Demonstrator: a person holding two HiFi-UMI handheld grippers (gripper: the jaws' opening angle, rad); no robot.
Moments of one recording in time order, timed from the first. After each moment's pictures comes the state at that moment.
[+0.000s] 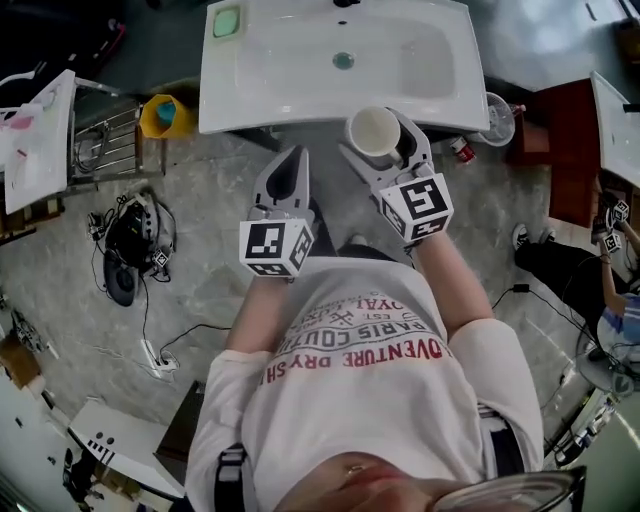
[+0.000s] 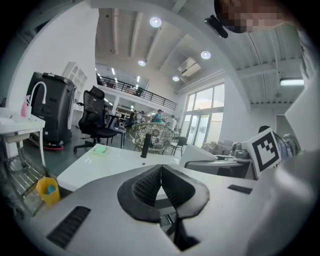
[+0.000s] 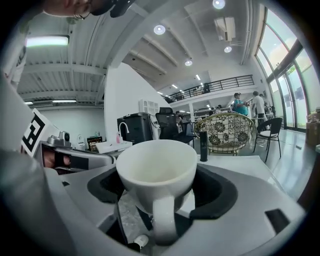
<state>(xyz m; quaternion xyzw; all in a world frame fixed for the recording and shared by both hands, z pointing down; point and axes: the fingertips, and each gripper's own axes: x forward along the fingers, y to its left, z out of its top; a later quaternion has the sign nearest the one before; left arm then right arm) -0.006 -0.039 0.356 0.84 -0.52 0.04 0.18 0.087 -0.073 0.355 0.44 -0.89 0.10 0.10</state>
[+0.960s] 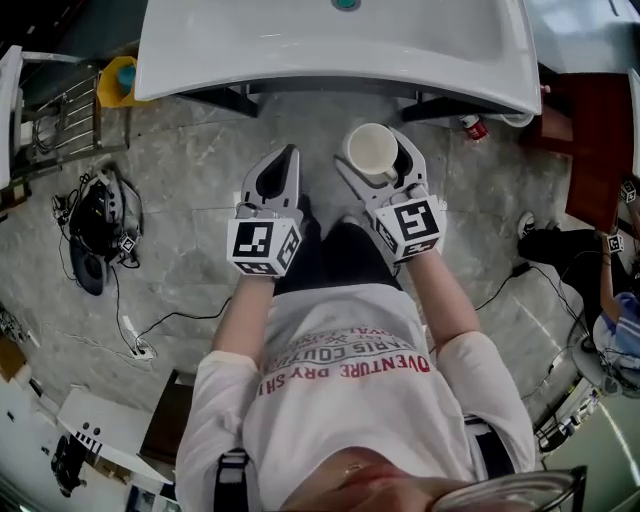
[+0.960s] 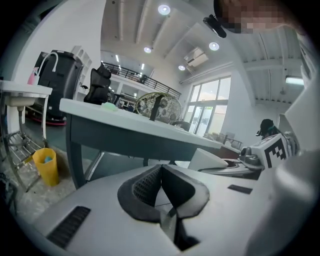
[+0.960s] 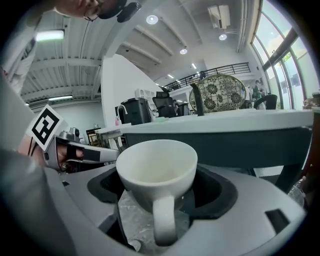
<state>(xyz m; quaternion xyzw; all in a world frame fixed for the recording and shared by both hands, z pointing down) -0.011 -0.007 0.573 0.83 -0.51 0.07 0.23 0.091 -0.015 0.576 0.44 -0.88 0.14 0.13</state>
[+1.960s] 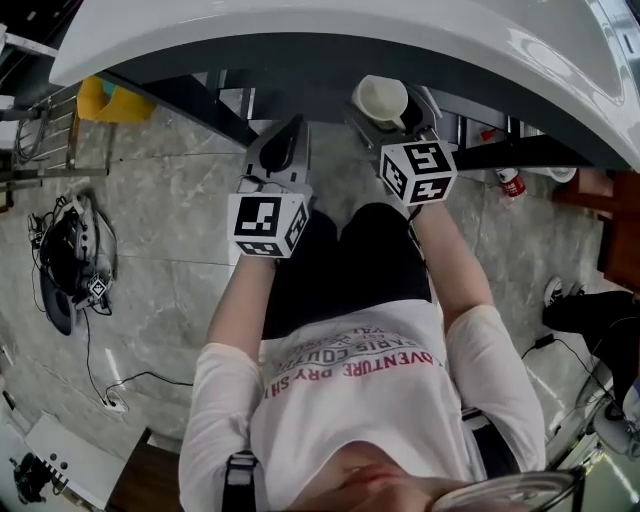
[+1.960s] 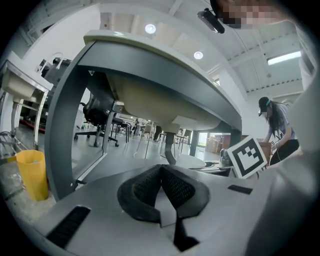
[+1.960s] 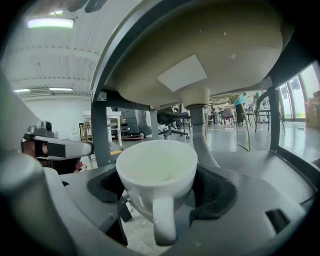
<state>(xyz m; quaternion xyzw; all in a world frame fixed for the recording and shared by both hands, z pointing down) -0.040 -0.106 0.769 0.84 -0.53 0.02 0.11 0.061 -0.169 0.804 0.46 -0.88 0.09 0.10</state>
